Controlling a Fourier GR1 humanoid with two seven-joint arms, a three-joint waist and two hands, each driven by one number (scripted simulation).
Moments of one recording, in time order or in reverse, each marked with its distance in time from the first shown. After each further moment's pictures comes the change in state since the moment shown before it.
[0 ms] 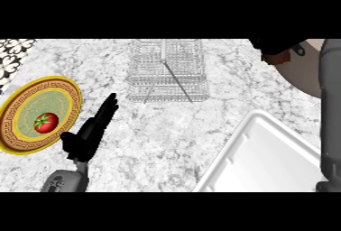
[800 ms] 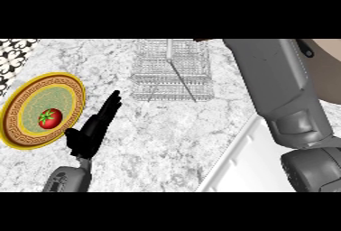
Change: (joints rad) left arm -0.027 -0.014 -0.001 0.004 -0.014 -0.003 0.014; right arm -0.435 0.165 0.041 0.652 0.093 -0.260 -0.020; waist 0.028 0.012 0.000
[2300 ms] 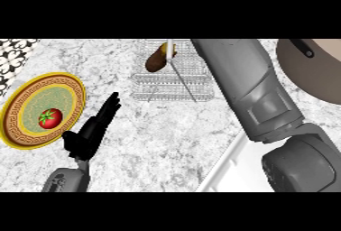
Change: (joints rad) left arm 0.012 0.003 0.014 0.010 -0.002 -0.029 -0.027; right arm -0.192 0.086 -0.220 0.438 -0.303 -0.330 -0.004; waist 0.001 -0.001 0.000
